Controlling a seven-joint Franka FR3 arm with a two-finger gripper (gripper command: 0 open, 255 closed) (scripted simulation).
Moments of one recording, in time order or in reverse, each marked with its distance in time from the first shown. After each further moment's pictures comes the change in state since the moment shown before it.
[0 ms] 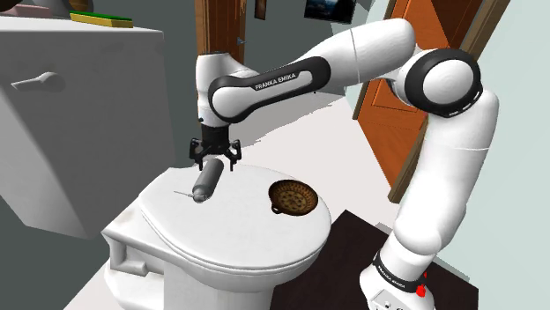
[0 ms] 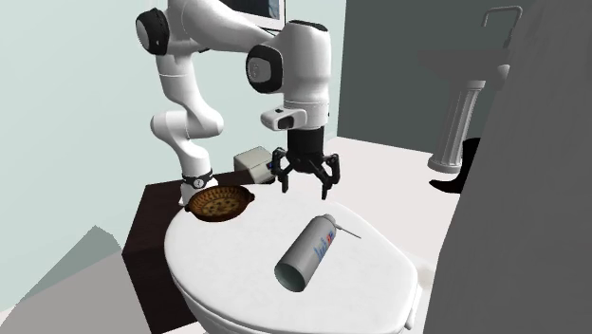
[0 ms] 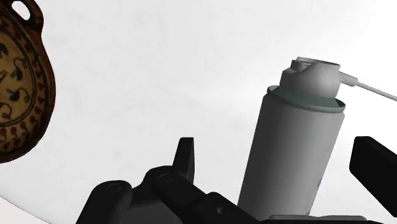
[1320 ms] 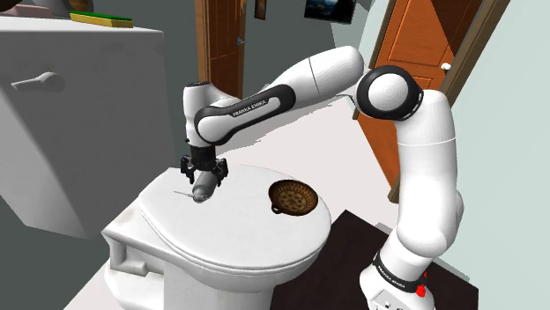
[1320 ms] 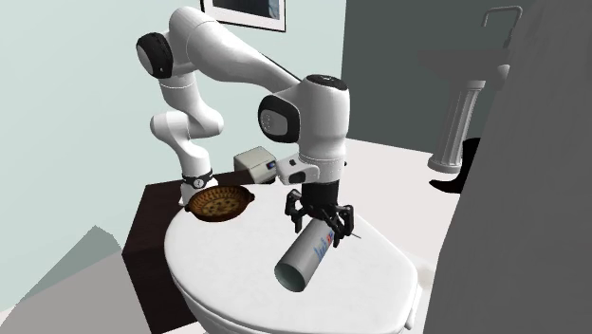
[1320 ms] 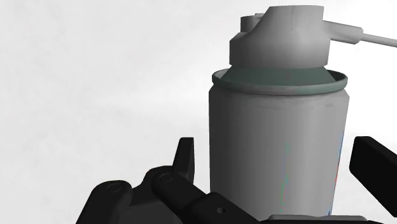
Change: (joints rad) arm 0.081 0.279 -0.071 0.153 -0.119 0.065 0.215
